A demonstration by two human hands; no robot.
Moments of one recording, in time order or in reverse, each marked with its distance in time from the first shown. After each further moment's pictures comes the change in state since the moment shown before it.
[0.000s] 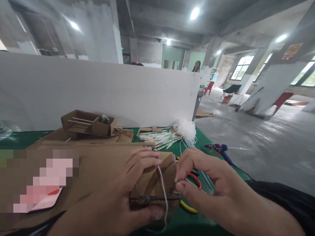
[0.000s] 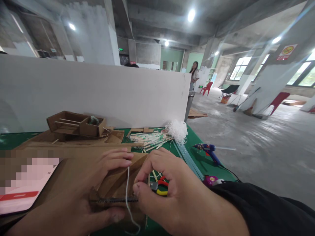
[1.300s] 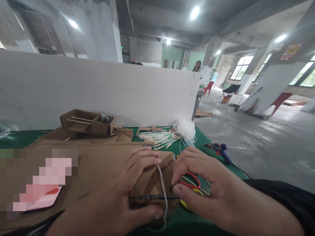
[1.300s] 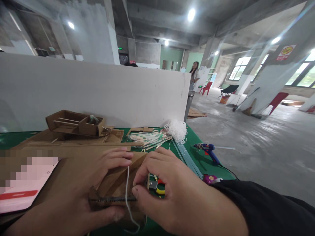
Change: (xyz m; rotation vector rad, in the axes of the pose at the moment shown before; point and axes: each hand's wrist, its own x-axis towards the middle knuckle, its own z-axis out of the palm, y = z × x) left_hand 0.001 0.002 -0.002 0.016 -0.012 -0.005; right_hand 0.006 -0.002 -0.006 -0.108 -0.073 -0.139
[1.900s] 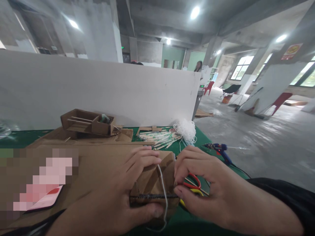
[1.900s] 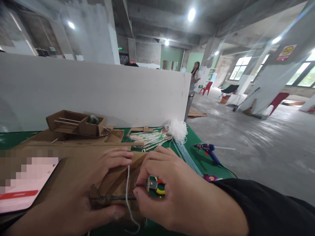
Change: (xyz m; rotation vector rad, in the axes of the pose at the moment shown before) left_hand 0.000 -0.003 0.002 0.010 0.013 0.010; right_hand 0.002 0.002 0.001 -0.049 0.000 -0.043
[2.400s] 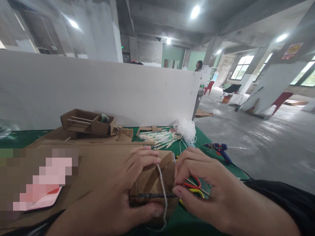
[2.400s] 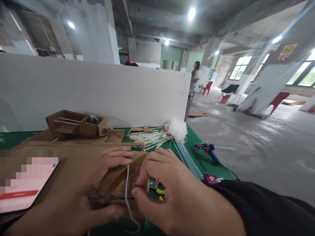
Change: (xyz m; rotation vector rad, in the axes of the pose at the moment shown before) left_hand -0.003 -0.001 -0.001 -0.011 -0.009 -0.026; right_hand 0.000 -0.004 0.003 0.007 0.042 0.002
